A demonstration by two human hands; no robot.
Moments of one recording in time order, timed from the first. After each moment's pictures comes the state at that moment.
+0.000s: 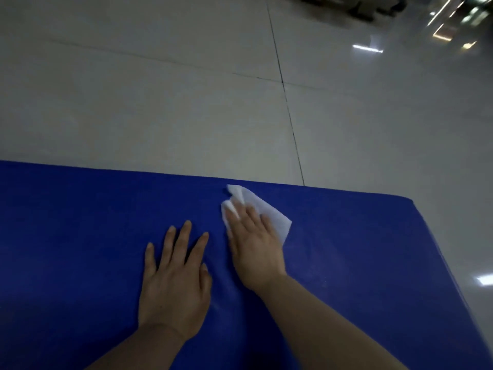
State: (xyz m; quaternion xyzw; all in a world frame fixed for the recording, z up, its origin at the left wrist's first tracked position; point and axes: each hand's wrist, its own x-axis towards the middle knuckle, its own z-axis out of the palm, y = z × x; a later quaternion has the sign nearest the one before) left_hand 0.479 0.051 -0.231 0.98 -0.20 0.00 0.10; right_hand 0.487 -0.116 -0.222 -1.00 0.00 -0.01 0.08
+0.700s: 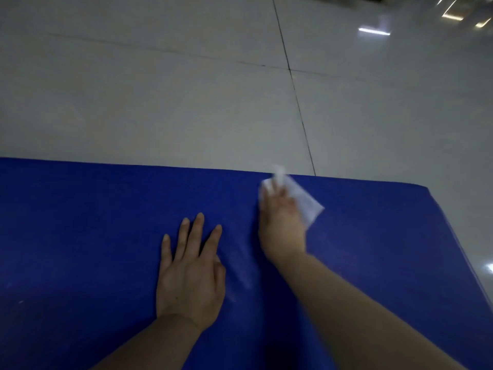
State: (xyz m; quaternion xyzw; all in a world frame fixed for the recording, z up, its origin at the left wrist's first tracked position) left_hand 0.481 0.051 -0.233 0.97 -0.20 0.03 0.10; right_hand 0.504 -0.123 -0.199 -0.99 0.16 0.04 0.04
